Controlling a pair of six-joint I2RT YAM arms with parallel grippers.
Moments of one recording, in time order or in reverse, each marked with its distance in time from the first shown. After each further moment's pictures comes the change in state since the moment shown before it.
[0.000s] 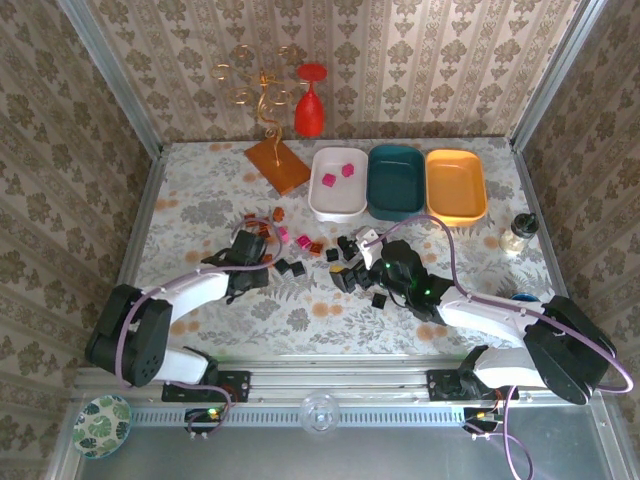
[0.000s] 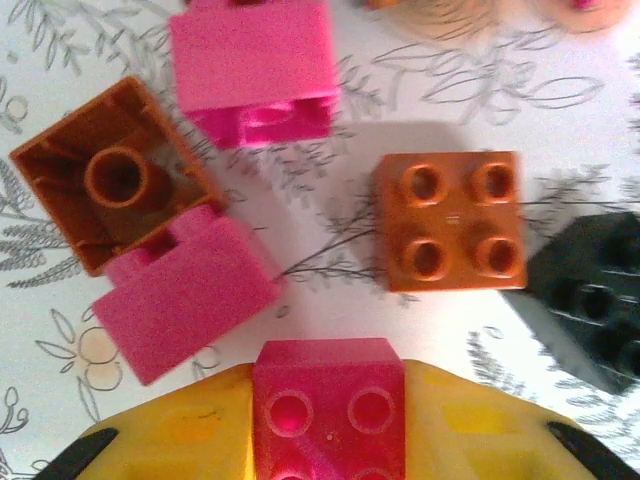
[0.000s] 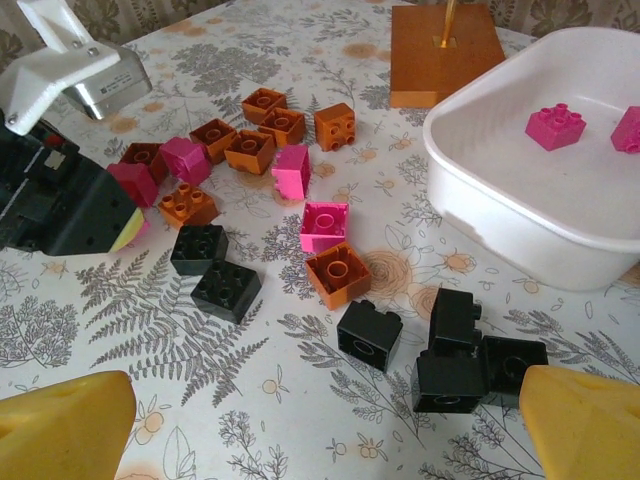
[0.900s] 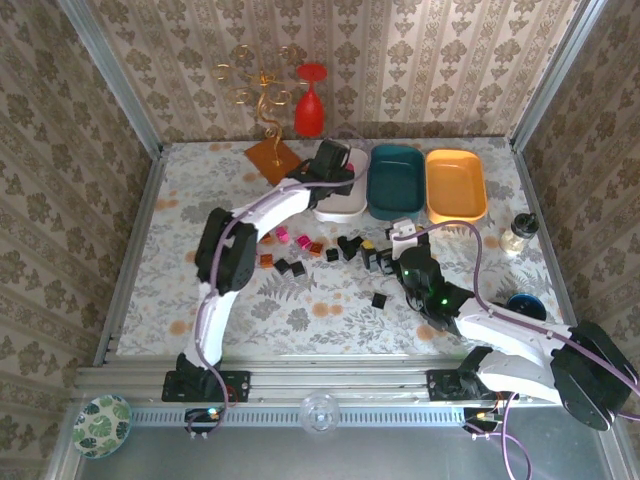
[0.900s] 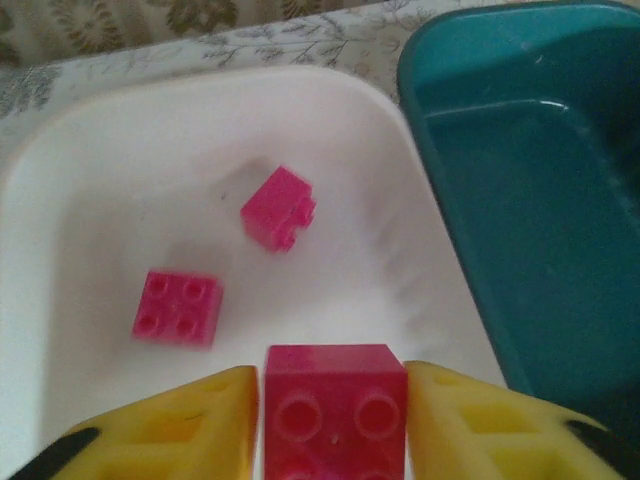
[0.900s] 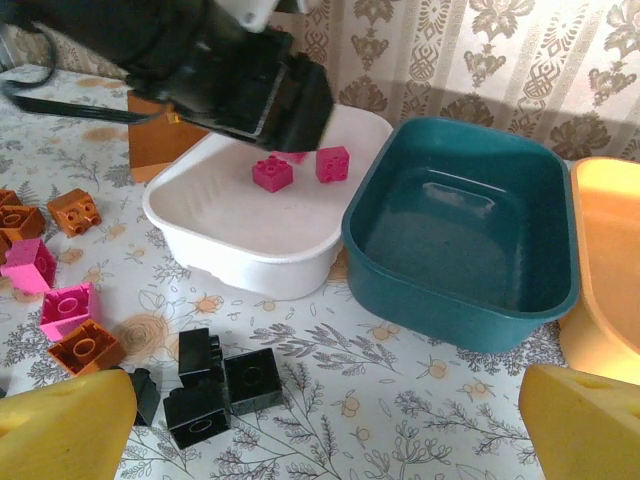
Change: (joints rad) left arm -0.126 0.968 1.408 -0.068 0.086 0.227; right arm -0.026 -0.174 -0.085 0.007 0.473 0.046
